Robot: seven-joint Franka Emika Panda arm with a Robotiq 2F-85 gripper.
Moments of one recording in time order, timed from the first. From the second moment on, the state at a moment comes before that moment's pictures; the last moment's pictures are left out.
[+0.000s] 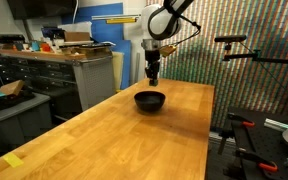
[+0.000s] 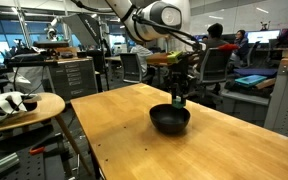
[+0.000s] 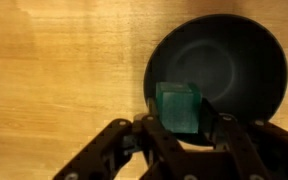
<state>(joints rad) -0.04 0.41 -0.09 -1.94 -0.12 2.34 -0.05</state>
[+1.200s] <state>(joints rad) -0.03 0.53 -0.07 -2.00 -0.11 2.54 -0.05</state>
